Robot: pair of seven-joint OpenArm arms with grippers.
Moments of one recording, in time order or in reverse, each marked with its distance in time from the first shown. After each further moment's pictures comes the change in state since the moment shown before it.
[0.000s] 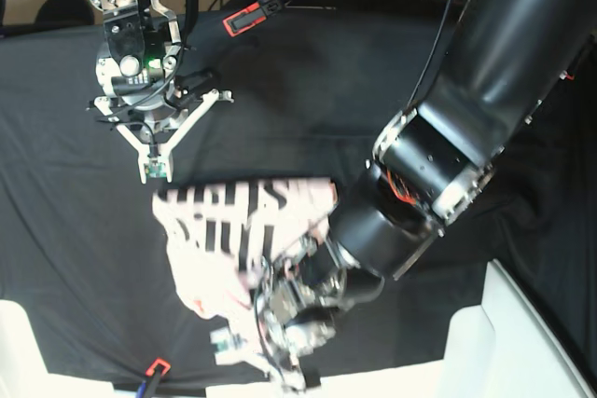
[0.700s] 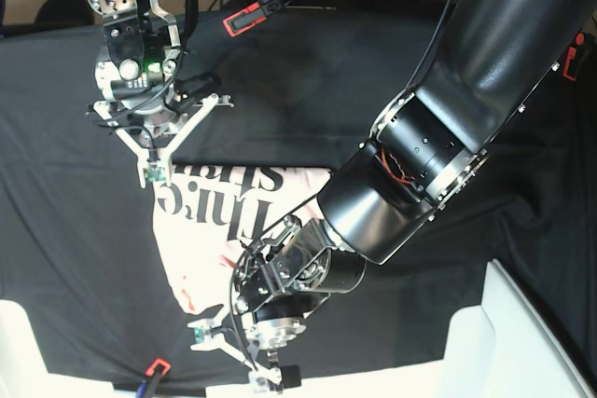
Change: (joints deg) left arm 2.3 0.0 1.9 11.8 -0.5 -3.8 12.9; right arm 0.7 0.0 0.0 0.0 0.0 0.0 0.0
